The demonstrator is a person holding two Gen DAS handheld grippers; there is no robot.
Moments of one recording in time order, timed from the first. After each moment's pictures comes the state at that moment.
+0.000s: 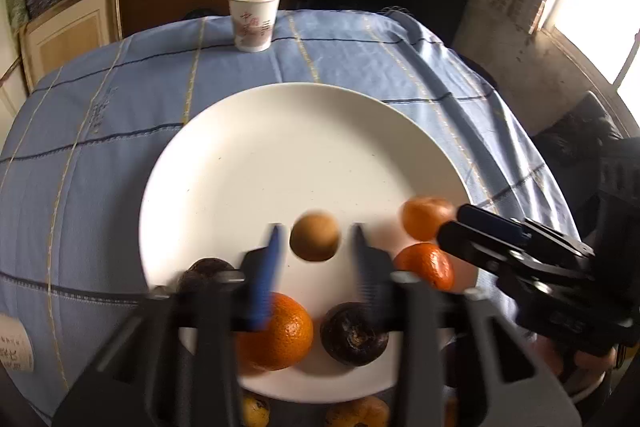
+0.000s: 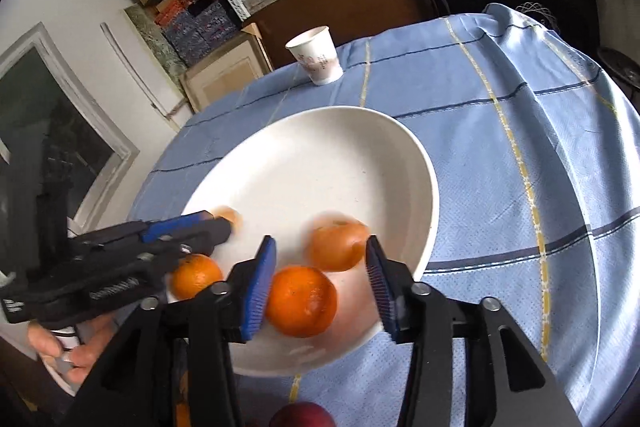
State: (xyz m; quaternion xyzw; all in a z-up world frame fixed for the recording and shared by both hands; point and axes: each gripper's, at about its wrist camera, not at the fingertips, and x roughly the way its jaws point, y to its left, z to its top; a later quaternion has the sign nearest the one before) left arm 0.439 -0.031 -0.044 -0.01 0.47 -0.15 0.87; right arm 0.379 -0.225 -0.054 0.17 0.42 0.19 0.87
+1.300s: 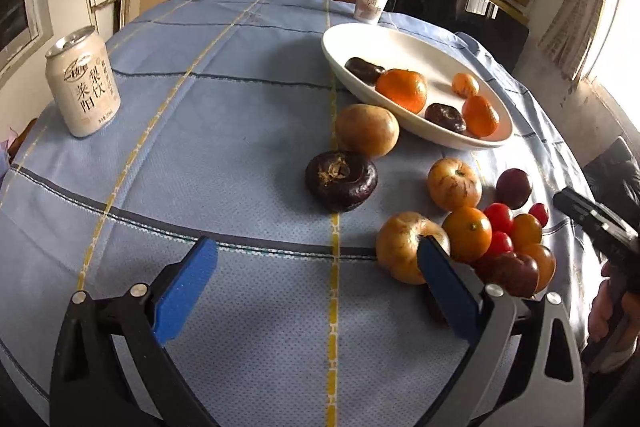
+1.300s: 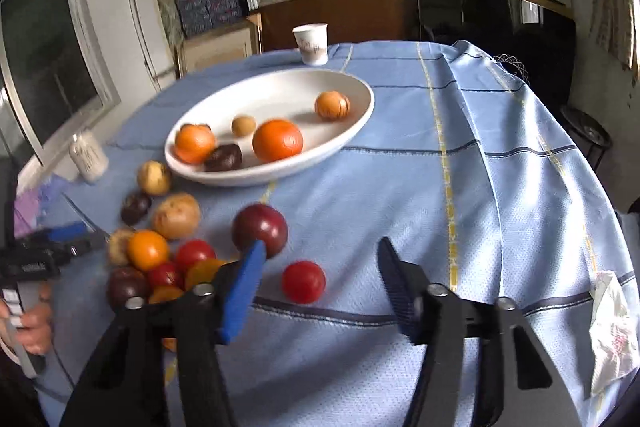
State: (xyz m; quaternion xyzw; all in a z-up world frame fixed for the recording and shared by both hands) left arm 0.240 0.068 -0.088 -0.08 0.43 -0.03 0.90; right arm 0.237 -0.243 -0.065 0.02 0.39 0.14 0.91
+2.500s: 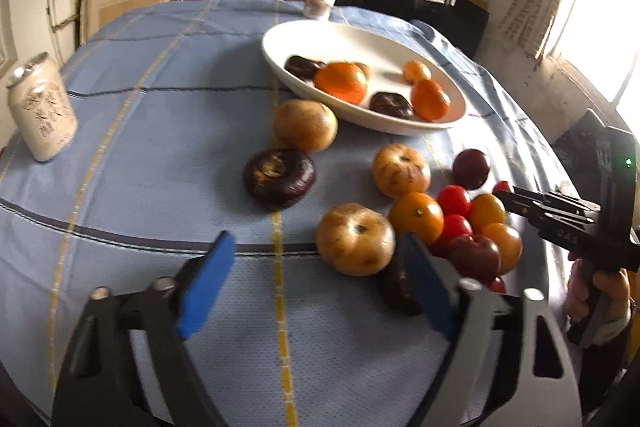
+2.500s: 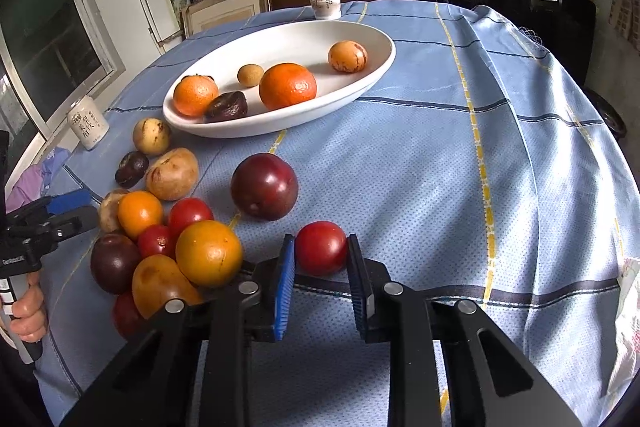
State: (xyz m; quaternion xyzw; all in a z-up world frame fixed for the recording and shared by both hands) left arm 0.239 0.043 -0.087 -0.06 0.43 -0.11 0.89; right arm 0.245 -0.231 -0.087 0.02 0.45 0.16 0.88
